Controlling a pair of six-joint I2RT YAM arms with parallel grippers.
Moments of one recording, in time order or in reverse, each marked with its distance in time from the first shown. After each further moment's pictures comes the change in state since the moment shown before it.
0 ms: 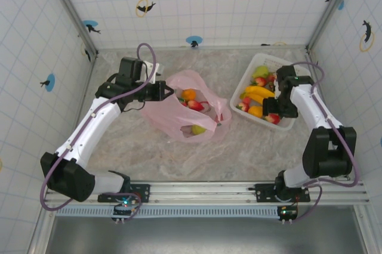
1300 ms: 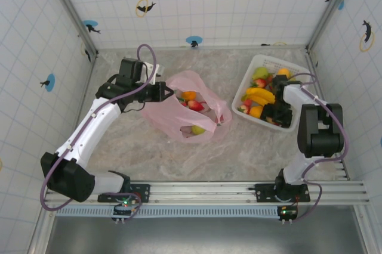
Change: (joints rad) left arm 0.000 -0.003 -0.011 0.000 -0.004 0.000; right arm -0.023 0.212 -0.086 0.142 0.022 0.289
